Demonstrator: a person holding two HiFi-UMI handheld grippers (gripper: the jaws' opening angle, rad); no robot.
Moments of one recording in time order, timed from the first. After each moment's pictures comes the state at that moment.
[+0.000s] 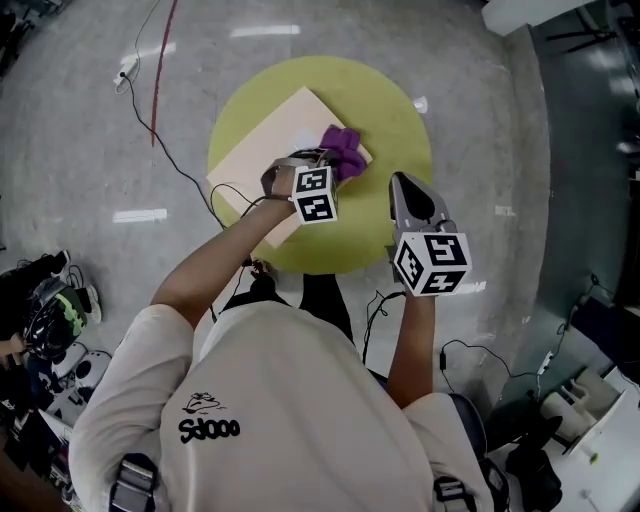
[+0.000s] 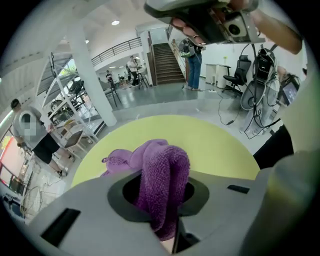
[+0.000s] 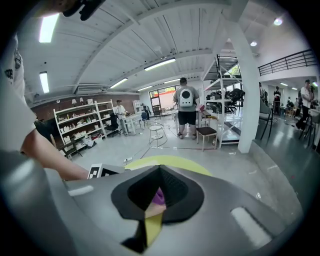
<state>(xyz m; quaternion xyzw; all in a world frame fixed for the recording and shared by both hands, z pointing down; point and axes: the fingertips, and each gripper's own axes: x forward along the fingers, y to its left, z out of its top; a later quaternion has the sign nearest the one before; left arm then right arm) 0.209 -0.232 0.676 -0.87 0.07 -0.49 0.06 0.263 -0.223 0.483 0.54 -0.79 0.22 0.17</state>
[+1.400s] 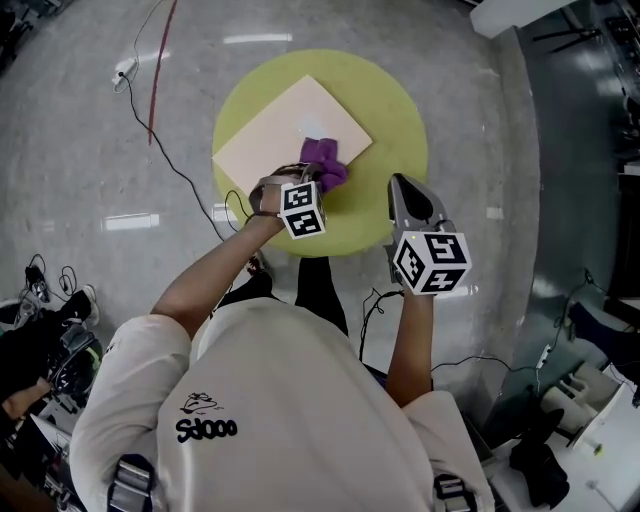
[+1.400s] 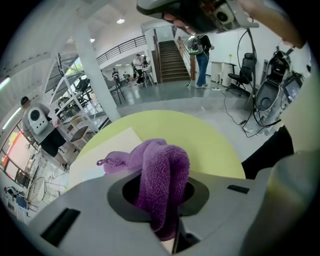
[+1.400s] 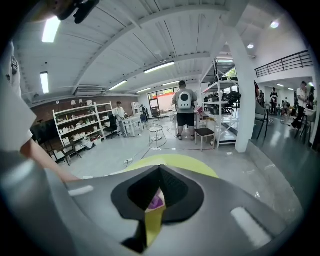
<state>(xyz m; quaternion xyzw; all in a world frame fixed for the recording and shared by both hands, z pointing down) 0.163 -0.160 0.670 -0.86 0.11 -0.50 0.05 0.248 -0.164 0.456 0.55 -0.79 0.22 0.15</state>
